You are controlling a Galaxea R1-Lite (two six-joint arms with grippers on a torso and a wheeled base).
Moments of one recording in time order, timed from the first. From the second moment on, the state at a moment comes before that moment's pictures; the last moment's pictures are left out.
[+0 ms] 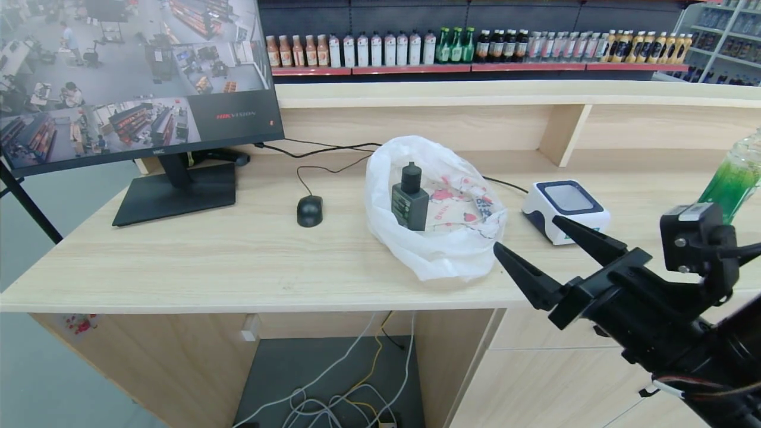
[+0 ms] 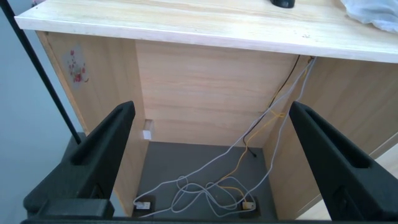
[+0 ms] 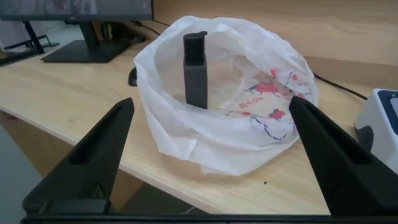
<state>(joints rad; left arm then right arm) 0.00 0.00 0.00 0.00 0.01 -0.01 0.60 1.59 -0.25 -1.57 -0.08 -0.06</state>
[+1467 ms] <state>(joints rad) 0.00 0.00 0.00 0.00 0.01 -0.03 0.58 1.53 -0.21 -1.57 -0.08 -0.05</state>
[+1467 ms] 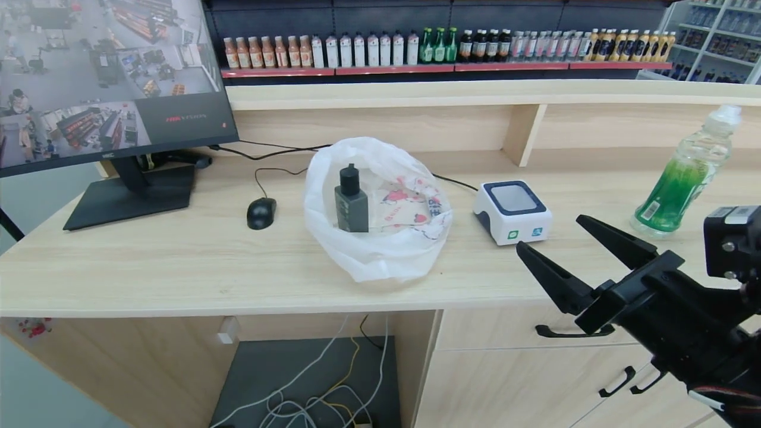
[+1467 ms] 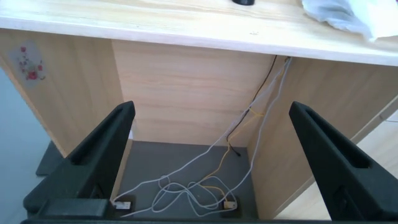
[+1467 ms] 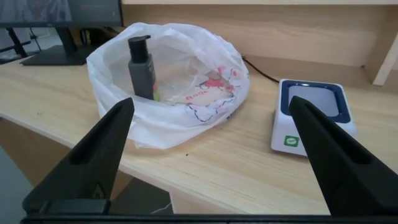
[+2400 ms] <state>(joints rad) 0.00 0.00 0.00 0.00 0.01 -0.02 0.57 1.59 -0.25 -1.57 -0.07 -0.05</state>
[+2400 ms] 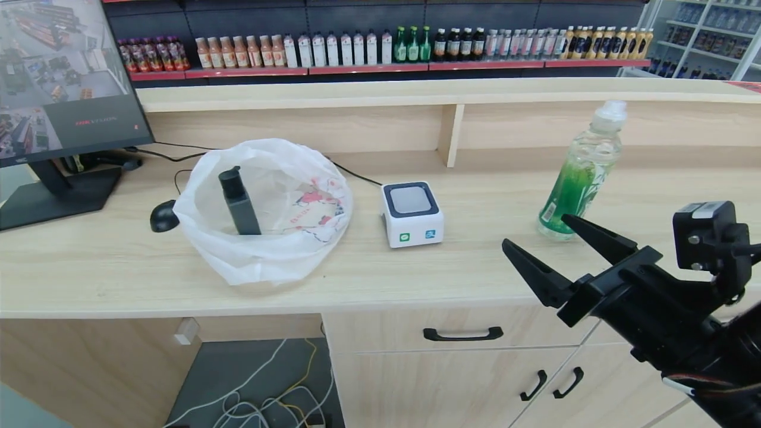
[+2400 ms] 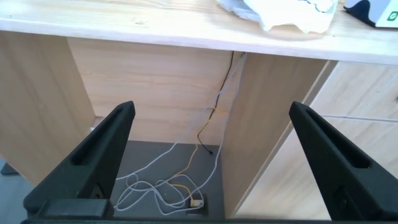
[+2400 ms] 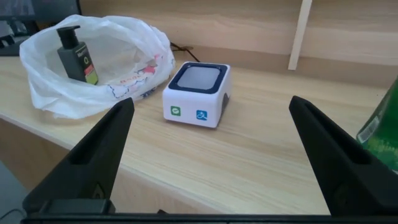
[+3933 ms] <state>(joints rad) 0.00 0.00 0.00 0.00 0.01 -0.02 0.51 1.80 -0.46 -1.57 -0.10 -0.02</state>
